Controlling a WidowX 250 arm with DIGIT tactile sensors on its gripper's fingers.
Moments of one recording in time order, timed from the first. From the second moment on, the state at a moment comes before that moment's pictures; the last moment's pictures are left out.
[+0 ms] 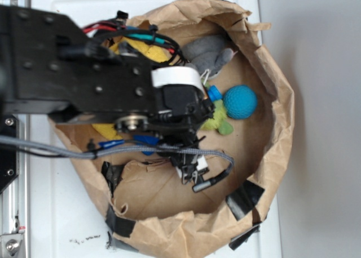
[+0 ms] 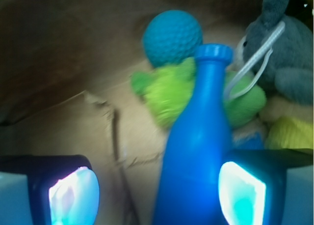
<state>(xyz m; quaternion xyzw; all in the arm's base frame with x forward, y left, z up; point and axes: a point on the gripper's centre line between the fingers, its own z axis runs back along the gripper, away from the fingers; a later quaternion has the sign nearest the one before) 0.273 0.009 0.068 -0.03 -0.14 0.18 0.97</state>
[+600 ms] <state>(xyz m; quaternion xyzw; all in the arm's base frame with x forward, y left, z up) 0.265 0.039 0.053 0.01 -0.14 0.19 0.97</state>
